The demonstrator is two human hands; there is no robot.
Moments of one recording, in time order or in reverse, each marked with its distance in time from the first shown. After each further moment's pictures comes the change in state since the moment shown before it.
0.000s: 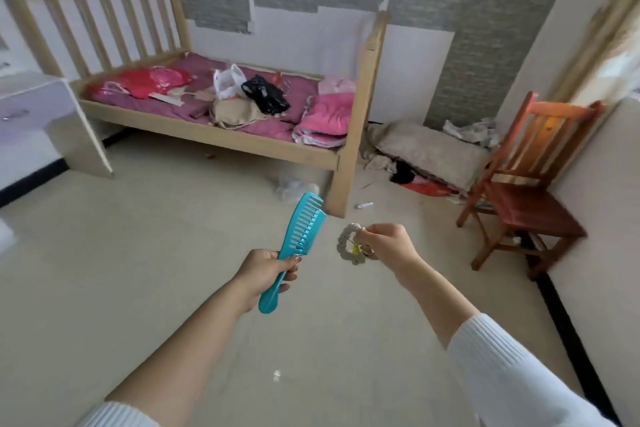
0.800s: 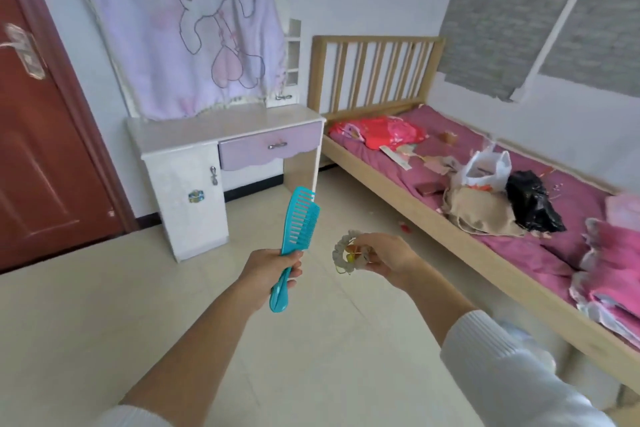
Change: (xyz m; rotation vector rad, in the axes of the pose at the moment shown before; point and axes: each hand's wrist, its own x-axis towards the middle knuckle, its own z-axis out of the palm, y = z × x) left_hand 0.247 0.098 -0.681 -0.467 0.686 0.029; right_hand 0.343 -0.347 0.707 0.096 -0.746 0.071
